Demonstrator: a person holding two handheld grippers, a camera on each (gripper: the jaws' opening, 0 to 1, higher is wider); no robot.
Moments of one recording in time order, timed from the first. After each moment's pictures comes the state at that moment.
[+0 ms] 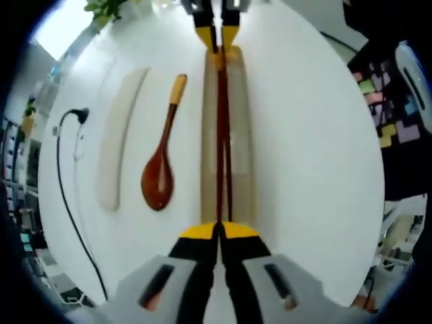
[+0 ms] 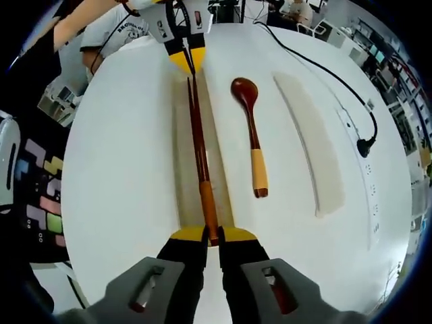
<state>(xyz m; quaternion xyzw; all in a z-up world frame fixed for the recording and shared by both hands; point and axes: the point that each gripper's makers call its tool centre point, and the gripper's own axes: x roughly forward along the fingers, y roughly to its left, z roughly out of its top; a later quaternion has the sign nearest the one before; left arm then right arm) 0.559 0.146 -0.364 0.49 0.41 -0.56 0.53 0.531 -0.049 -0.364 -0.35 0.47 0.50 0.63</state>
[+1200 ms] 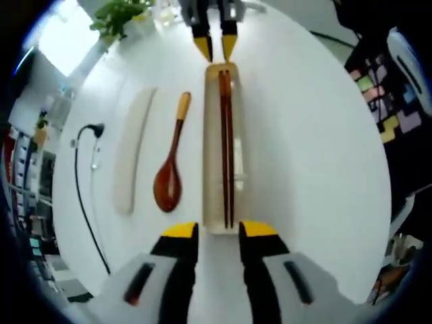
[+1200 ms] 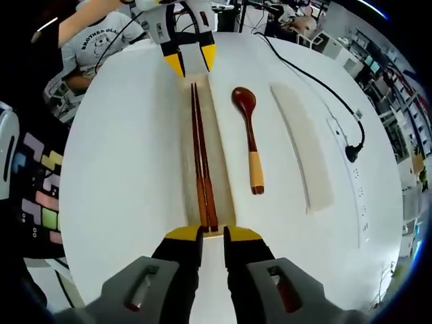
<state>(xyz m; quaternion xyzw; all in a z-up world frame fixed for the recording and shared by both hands) 0.557 0.145 -0.346 0.49 0.35 -0.56 0.57 0.525 -0.057 -0.348 -0.37 0.44 0.50 0.65</state>
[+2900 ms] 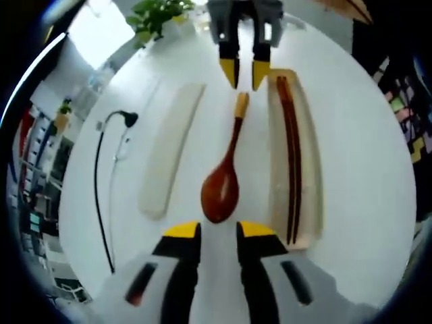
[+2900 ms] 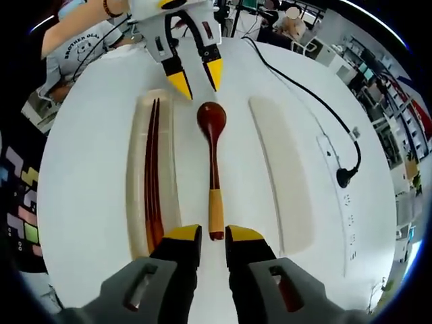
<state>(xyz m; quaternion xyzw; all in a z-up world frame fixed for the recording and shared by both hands) 0.625 0.132 -0.362 0.45 0.32 -0.53 0.65 0.589 -0.020 -0.366 -0.37 0.41 0.48 0.68</state>
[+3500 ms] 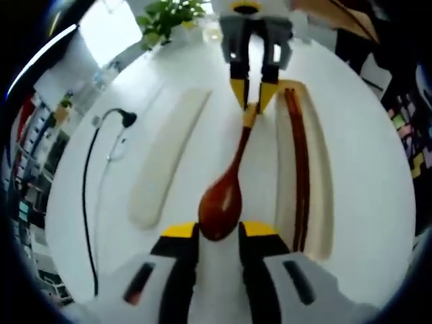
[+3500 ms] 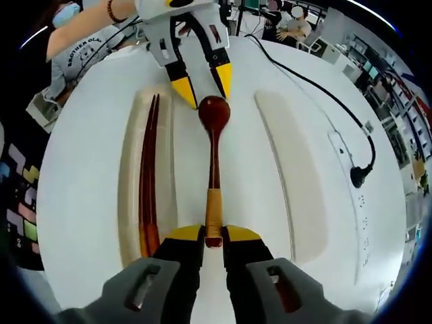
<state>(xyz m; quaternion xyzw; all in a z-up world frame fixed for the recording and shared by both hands) 0.630 0.113 -0.379 0.38 0.32 -0.54 0.68 0.589 -0.018 -0.385 -0.36 0.41 0.51 0.67</state>
